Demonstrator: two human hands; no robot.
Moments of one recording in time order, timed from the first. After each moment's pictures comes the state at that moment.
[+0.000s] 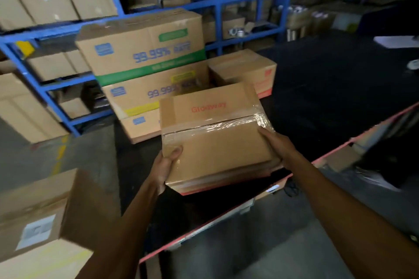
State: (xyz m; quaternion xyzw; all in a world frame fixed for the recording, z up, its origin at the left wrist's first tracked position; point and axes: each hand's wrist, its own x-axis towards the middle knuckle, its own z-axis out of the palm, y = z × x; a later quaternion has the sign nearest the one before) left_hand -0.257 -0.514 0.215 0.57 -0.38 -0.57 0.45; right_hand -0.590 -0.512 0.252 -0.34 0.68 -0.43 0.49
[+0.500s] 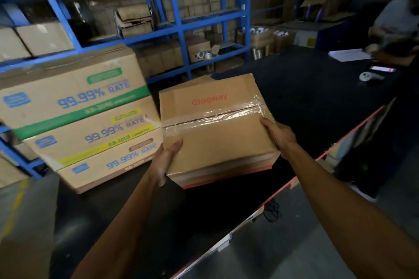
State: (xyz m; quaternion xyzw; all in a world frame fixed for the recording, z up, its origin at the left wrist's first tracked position) left_hand -0.460 -0.642 0.270 0.51 -0.44 -0.60 0.43; right_hand -0.793 -0.603 0.293 -0.31 0.70 -0.49 0.40
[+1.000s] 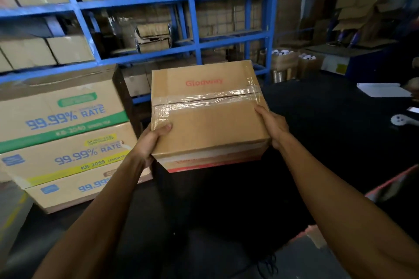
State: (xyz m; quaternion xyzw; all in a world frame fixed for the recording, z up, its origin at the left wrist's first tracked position) left_hand -0.589 -0.770 0.353 0.48 -0.46 -0.53 0.52; right_hand -0.924 -0.779 0.361 -0.38 0.61 -0.53 0.44
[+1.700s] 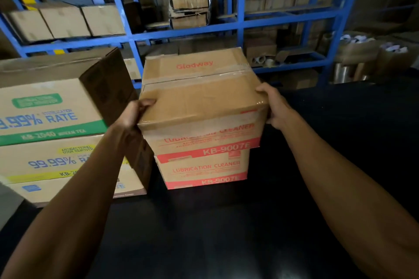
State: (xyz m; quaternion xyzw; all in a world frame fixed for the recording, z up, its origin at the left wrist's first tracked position) left_hand -0.571 -0.990 0.376 0.60 -0.33 -0.49 0.54; right_hand -0.908 -1.082 0.370 -0.44 0.50 -0.42 0.61
